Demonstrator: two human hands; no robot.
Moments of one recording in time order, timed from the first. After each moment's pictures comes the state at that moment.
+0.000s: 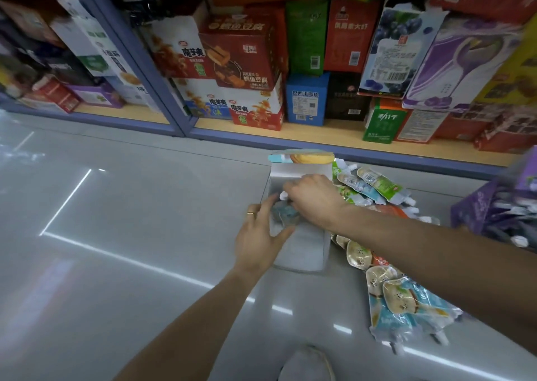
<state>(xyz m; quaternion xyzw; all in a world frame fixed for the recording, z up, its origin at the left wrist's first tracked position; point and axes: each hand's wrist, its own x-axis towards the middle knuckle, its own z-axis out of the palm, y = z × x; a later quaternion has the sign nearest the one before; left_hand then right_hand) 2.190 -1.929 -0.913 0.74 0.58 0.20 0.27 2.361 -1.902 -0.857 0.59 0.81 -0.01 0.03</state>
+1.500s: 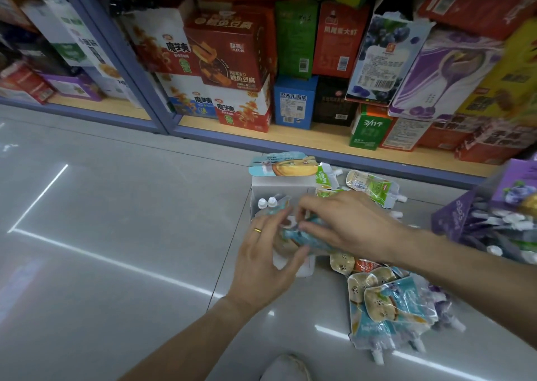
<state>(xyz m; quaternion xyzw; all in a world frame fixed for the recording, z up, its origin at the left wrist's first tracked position) 2.214 -1.974 -0.885 0.78 0.42 0.37 0.27 2.416 -1.974 -0.790 0.56 0.82 -0.14 -0.06</state>
